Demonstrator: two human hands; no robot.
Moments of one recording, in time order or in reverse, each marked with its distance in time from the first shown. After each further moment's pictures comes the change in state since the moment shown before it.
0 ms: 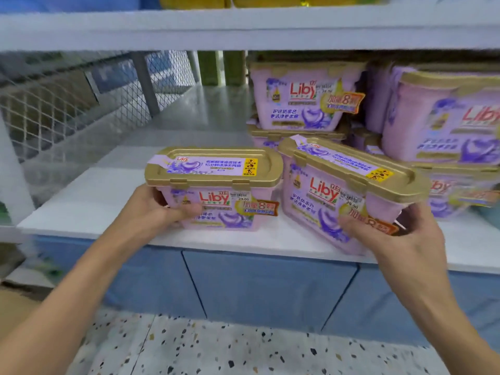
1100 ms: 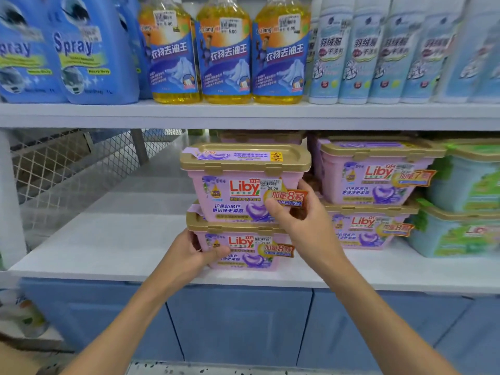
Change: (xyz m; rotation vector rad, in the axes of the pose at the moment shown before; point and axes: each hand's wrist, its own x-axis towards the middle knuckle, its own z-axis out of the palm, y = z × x) left_hand -0.008 0.025 0.082 -0.086 -0.111 0.001; right_hand 0.032 -0.052 0.029 -0.004 -0.265 -0.069
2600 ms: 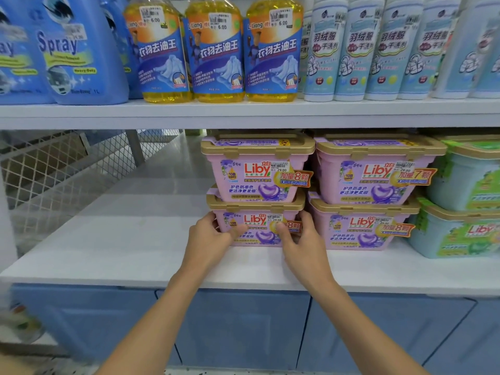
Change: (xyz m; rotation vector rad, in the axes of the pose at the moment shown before) left_hand 0.044 0.005 0.047 0.163 0.247 -0.022; right_hand 0.014 0.092 0.006 -0.216 0.164 0.035
